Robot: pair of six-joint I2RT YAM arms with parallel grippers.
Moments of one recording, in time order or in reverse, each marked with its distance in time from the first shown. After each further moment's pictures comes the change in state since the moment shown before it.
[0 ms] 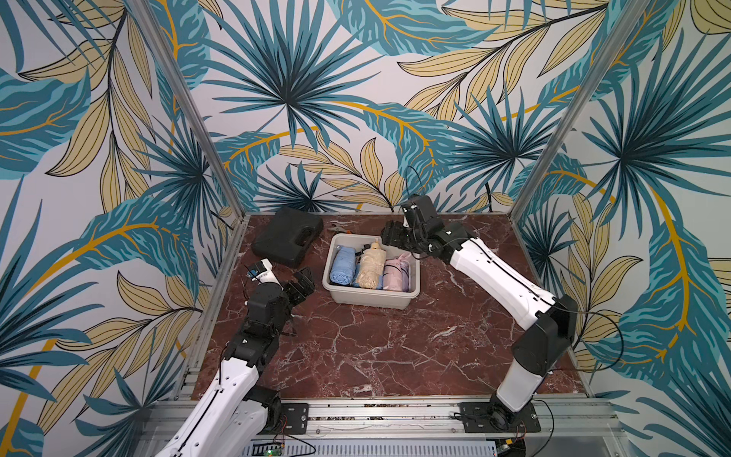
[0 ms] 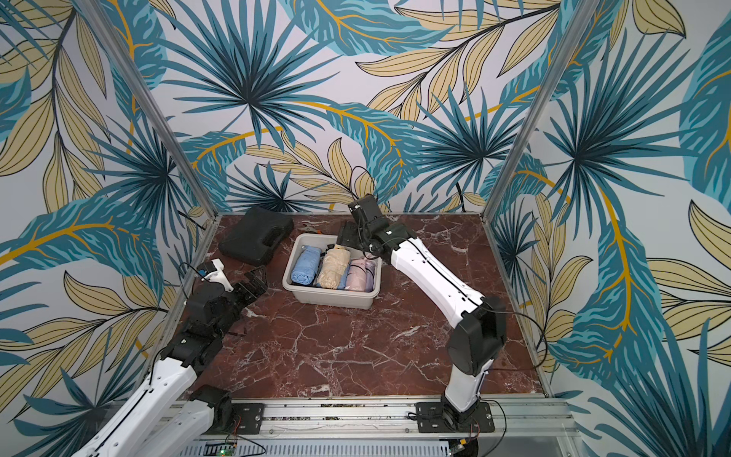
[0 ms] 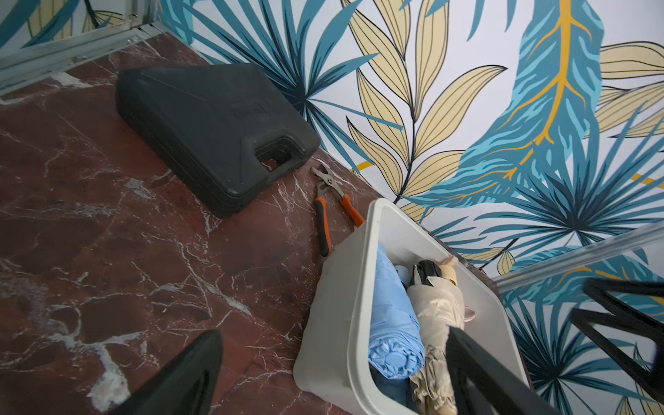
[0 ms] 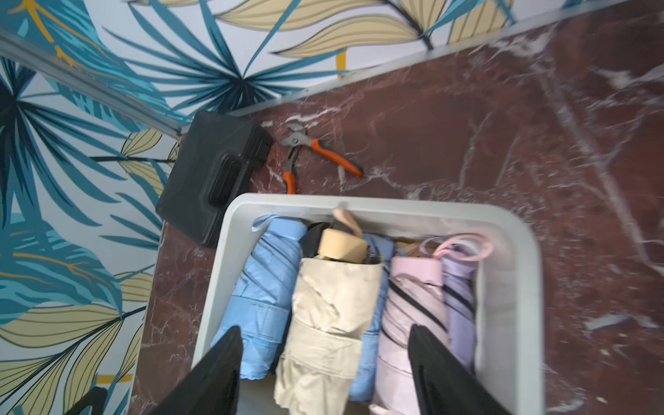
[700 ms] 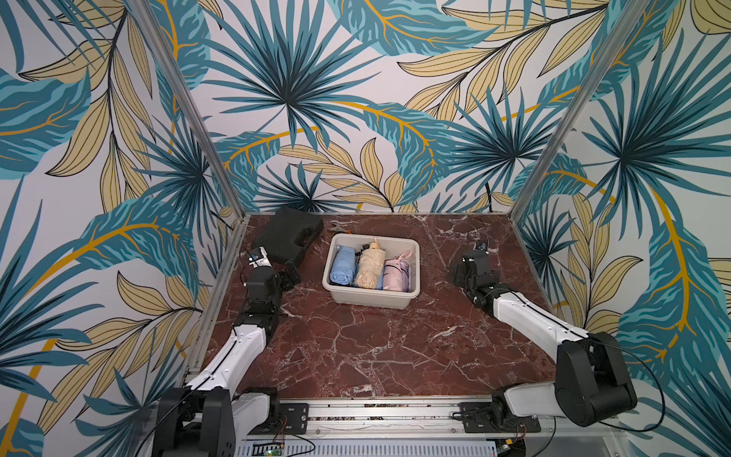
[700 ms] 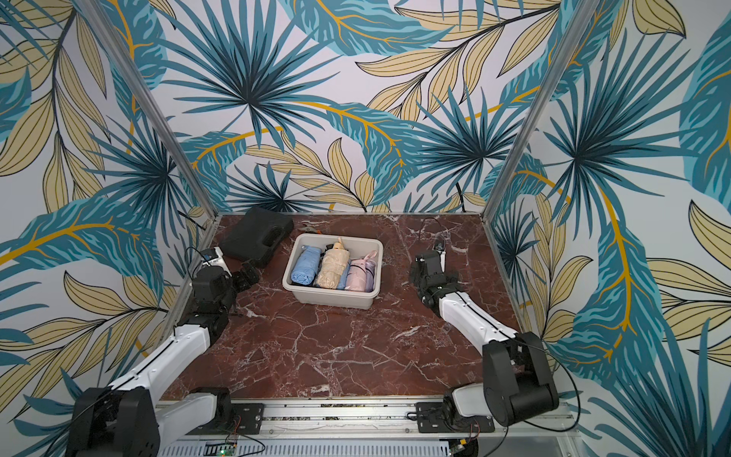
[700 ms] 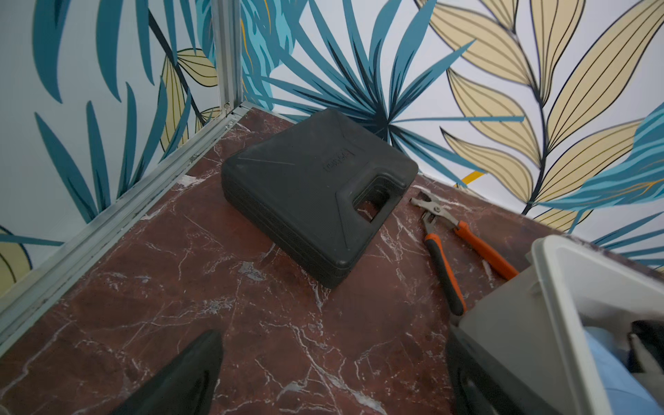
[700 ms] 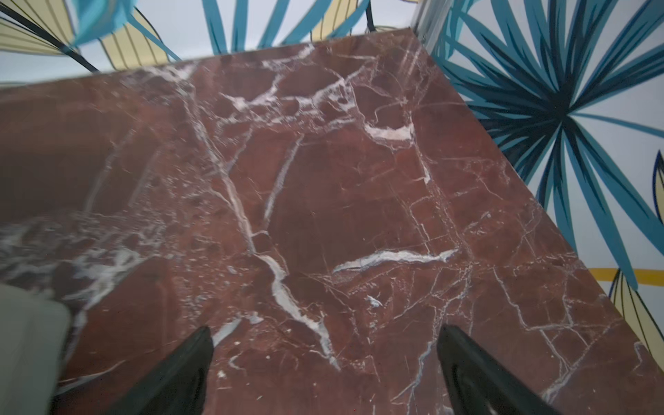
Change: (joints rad) left arm 0.185 0.391 0.008 0.308 -0.042 0.426; right arm -0.341 -0.282 -0.927 0.631 0.391 -0.360
